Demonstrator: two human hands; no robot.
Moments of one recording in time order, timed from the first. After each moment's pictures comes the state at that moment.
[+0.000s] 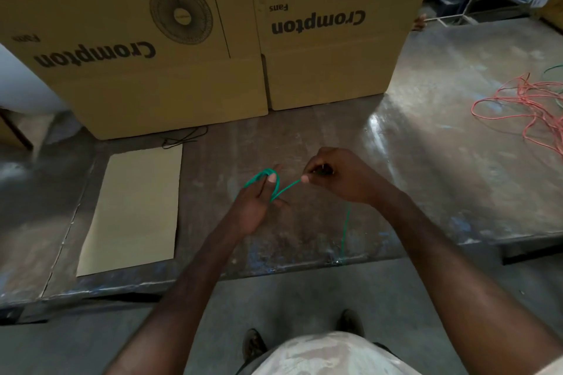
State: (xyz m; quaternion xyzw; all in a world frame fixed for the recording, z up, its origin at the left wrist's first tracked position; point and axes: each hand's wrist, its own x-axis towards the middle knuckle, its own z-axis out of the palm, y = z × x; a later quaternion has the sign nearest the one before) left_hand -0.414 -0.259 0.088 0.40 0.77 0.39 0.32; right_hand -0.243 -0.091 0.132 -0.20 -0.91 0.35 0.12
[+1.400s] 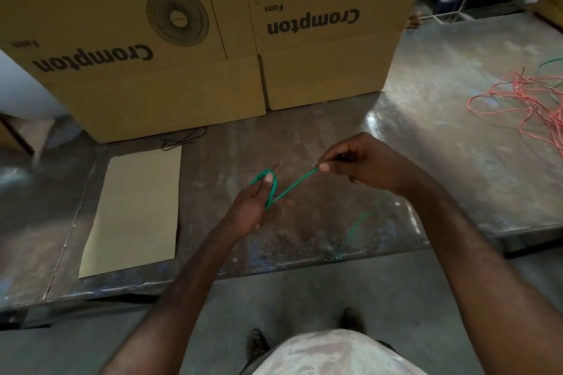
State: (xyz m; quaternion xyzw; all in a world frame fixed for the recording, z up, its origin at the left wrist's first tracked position) left_hand -0.405 -0.268 0.102 0.37 0.74 0.40 0.39; right_hand -0.204 -0.085 0.176 -0.22 -0.83 0.50 0.12
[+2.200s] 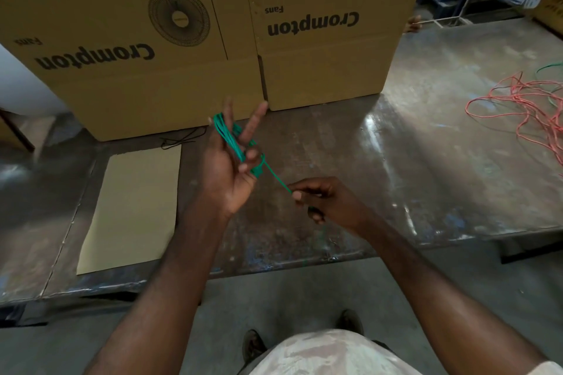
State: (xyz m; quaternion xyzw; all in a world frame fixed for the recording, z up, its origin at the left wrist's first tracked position) left_hand -0.417 -0.252 0.183 0.17 0.28 0.78 0.53; right_hand -0.228 -0.140 0.077 -0.22 -0.67 0.69 0.15
